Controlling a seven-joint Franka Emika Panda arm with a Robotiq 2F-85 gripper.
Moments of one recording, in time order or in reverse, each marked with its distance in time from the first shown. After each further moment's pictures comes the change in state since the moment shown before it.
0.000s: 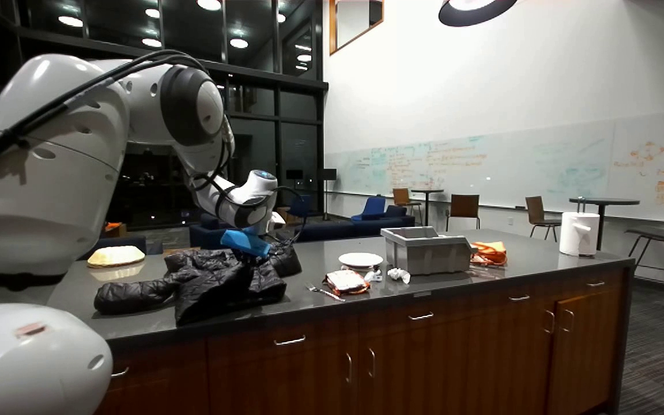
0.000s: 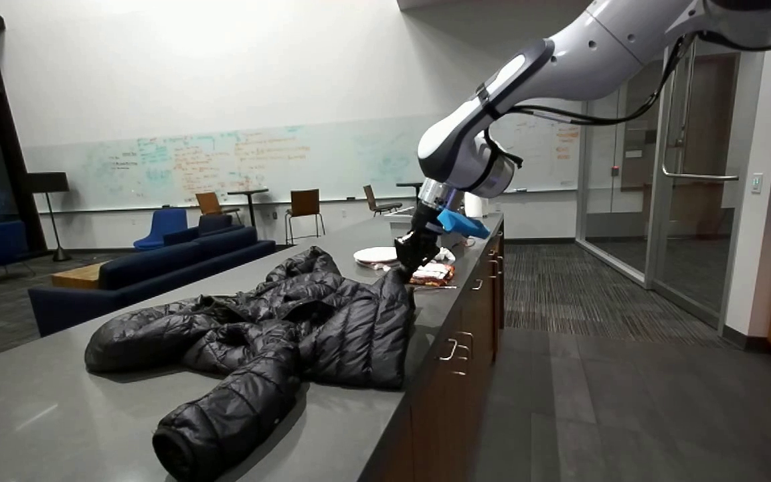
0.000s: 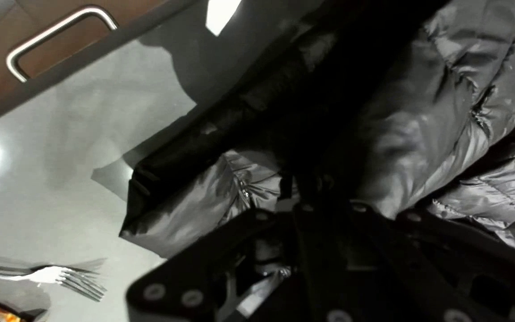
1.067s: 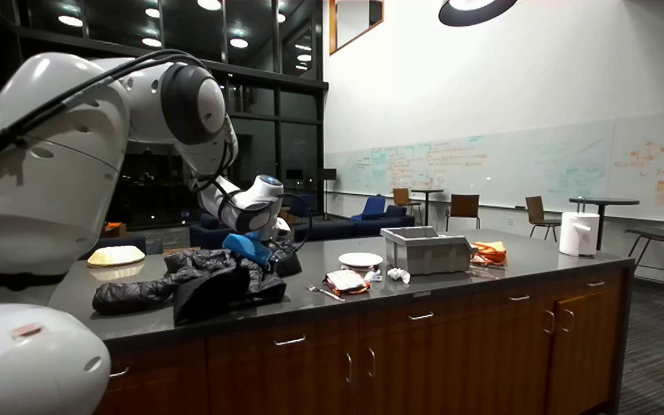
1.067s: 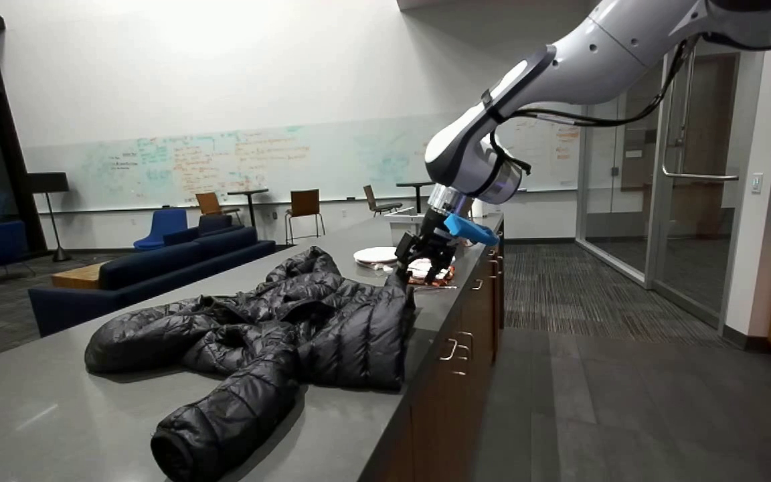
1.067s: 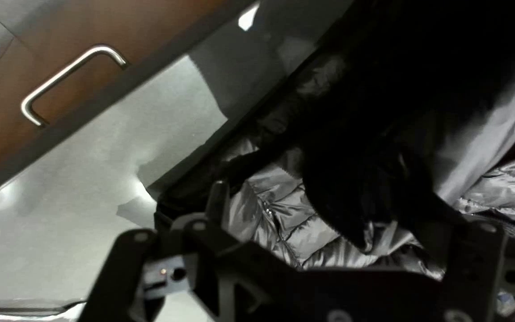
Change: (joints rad) arm -0.022 -0.006 -0.002 -0.038 0.071 0.012 0.005
